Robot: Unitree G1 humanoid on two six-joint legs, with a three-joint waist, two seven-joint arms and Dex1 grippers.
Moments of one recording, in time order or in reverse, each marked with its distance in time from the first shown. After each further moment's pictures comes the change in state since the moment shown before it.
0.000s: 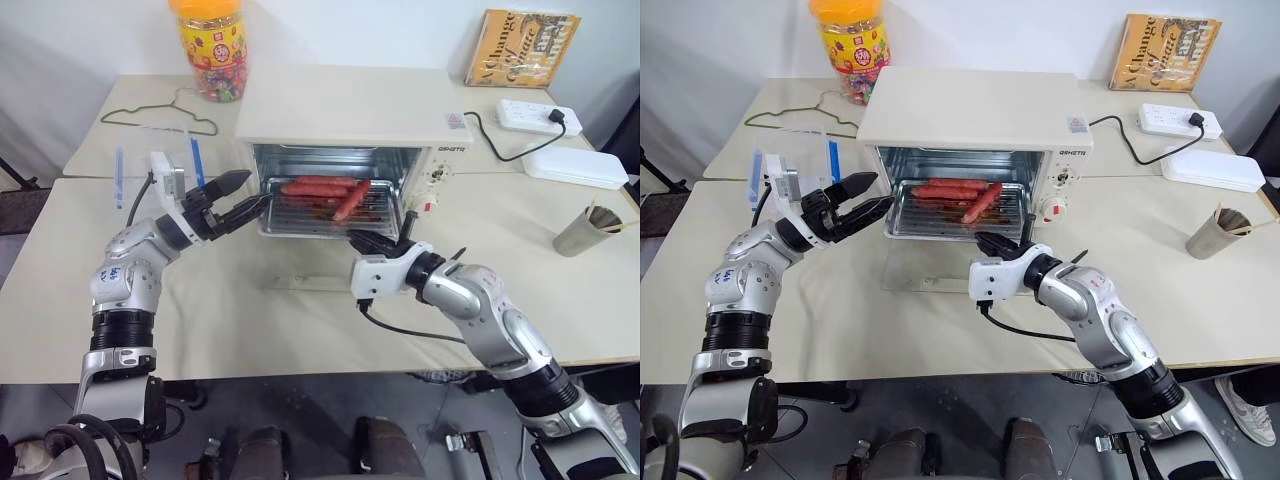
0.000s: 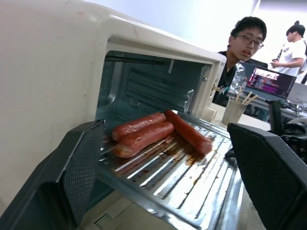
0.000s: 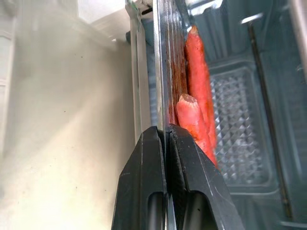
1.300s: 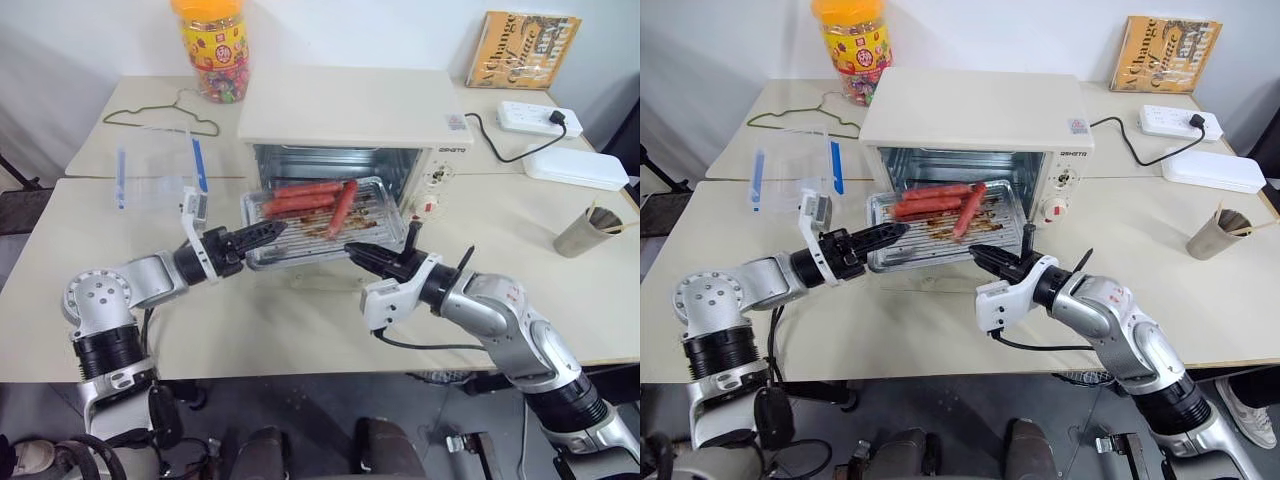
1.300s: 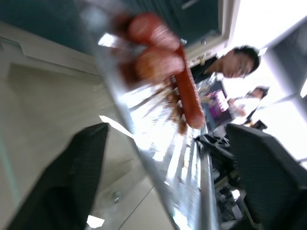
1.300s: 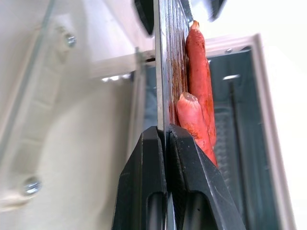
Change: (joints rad) left arm 0.062 -0.121 0.319 -0.285 -0.533 1.181 0.714; right arm 0.050 -0.066 -0.052 -0.086 0.017 -0.200 0.025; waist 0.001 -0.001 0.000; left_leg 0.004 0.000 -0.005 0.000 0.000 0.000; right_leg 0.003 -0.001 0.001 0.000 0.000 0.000
